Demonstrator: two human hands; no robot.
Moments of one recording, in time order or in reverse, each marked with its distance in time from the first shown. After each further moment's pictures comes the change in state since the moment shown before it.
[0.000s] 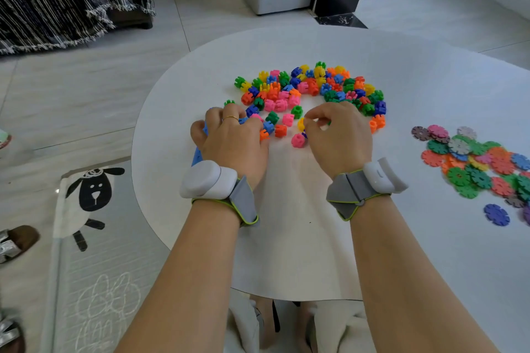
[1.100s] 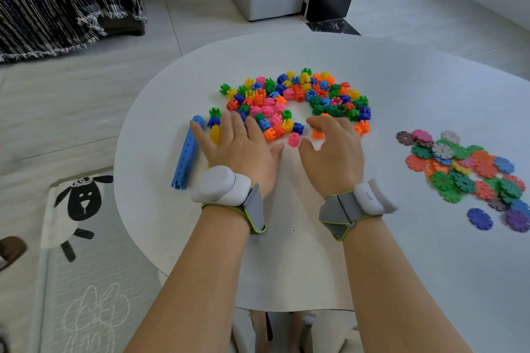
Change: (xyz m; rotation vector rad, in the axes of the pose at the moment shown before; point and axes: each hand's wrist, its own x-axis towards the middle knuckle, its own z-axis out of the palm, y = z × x) left_hand 0.004 0.032 0.016 0.265 -0.176 0.007; right_hand -0.013 0.022 0.003 0.056 0.055 0.013
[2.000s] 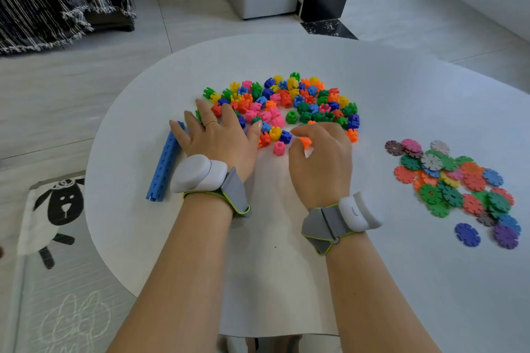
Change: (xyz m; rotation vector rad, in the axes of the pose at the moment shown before) left_hand 0.038 0.002 0.002 -0.152 0.052 -0.156; right_hand 0.006 0.002 0.006 0.111 0.169 -0.043
